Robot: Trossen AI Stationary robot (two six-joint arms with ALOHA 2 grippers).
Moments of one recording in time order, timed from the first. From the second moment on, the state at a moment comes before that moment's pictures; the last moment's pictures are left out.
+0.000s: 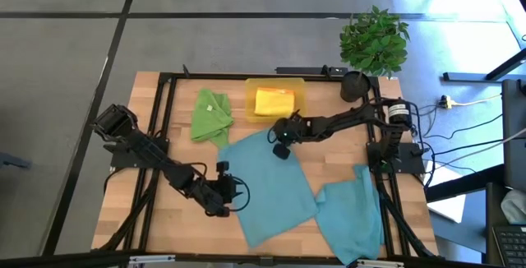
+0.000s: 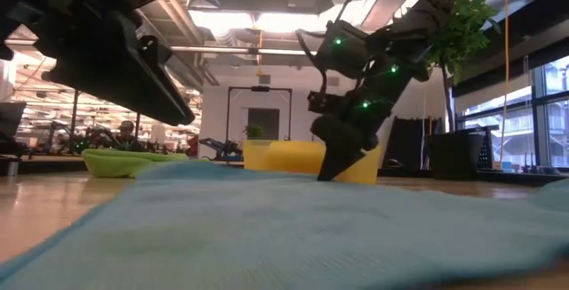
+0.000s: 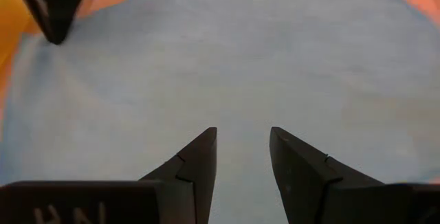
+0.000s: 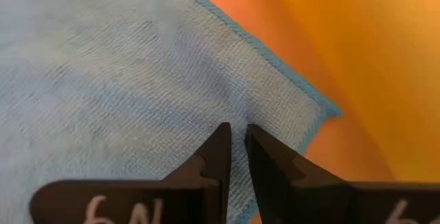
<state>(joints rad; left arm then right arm) -0.60 1.62 0.75 0.02 -0.59 -0.42 -0.12 1.90 0.94 -0.08 0.24 0.26</state>
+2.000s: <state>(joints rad) -0.70 1.81 1.06 -0.11 -0.29 -0.08 0.37 1.38 0.93 -0.53 0.39 0.49</state>
